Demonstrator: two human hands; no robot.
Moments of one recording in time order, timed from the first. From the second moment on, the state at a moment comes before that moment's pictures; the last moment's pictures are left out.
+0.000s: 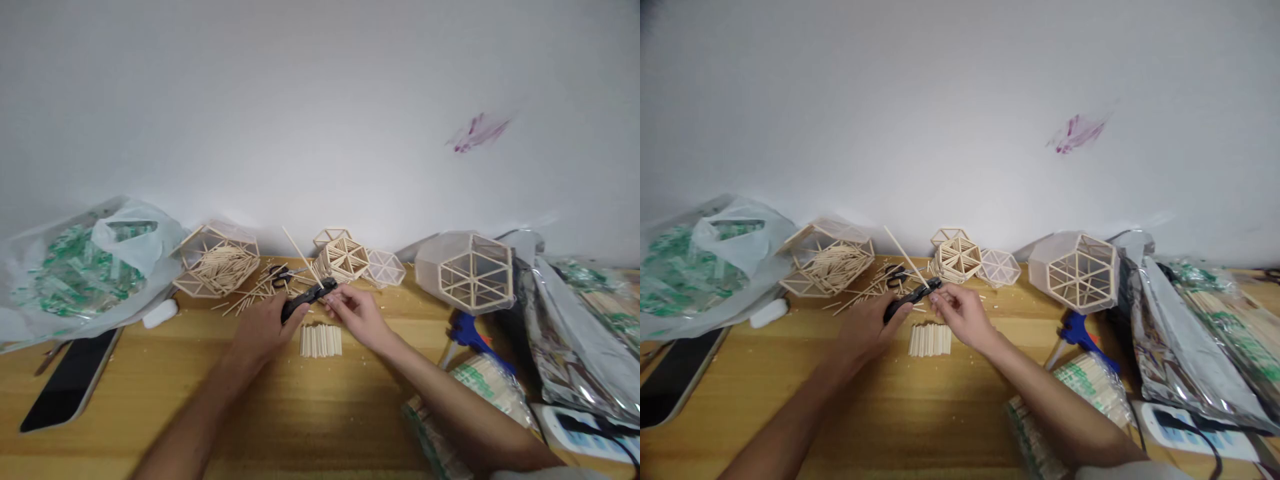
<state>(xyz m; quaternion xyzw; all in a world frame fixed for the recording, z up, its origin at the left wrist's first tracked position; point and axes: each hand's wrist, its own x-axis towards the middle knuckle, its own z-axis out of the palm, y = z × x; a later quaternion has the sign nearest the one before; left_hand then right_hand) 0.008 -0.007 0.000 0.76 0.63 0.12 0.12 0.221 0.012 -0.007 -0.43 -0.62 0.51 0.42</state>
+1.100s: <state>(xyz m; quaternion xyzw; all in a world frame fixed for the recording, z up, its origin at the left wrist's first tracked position) -0.011 -0.001 -0.007 0.81 0.46 0.28 0.25 0.225 0.010 0.006 -0.27 -0.50 0.74 0.35</state>
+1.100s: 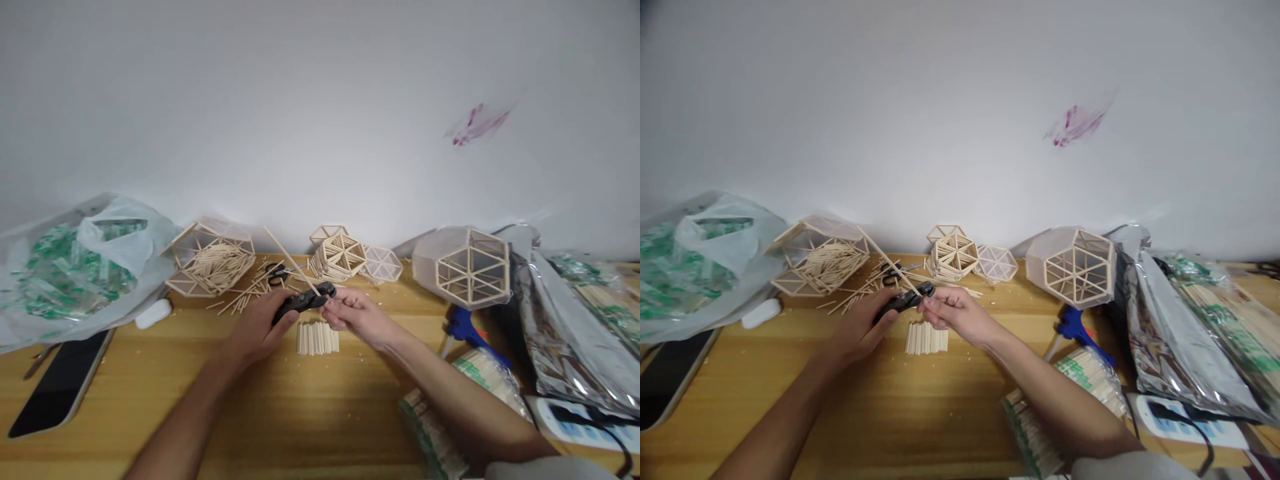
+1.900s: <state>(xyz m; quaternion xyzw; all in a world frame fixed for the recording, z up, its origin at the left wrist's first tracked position) -0.006 -0.002 -0.006 0.80 0.48 0.27 0.26 0.226 0.013 0.006 -0.30 -0.55 0.69 0.36</state>
